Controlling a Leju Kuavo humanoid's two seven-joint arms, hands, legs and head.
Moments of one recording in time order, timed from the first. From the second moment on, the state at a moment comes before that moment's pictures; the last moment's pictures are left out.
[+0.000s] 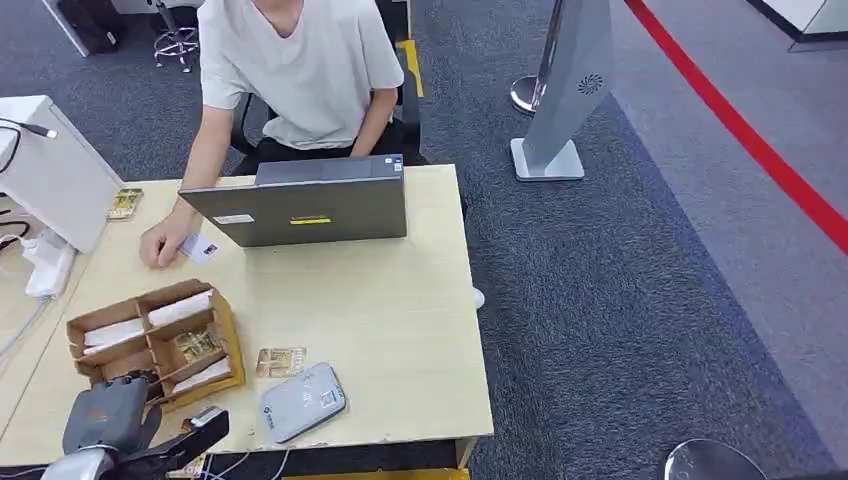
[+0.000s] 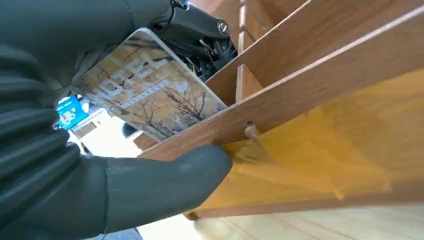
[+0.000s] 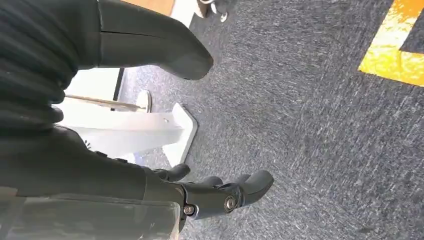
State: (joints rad) left arm 0.12 0.22 0.01 -1.62 -1.42 -0.07 0.13; right arm 0.00 0.11 -0.99 -0.19 1.57 -0.04 0.13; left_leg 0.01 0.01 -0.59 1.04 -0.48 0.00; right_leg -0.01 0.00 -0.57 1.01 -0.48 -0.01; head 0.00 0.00
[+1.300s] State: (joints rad) left arm 0.13 0.22 -0.02 -1.70 -1.47 0.13 0.07; right arm 0.00 0.11 -0.99 -0.19 1.57 -0.05 0.14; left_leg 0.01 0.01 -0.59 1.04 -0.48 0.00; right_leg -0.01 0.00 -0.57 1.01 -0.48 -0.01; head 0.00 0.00
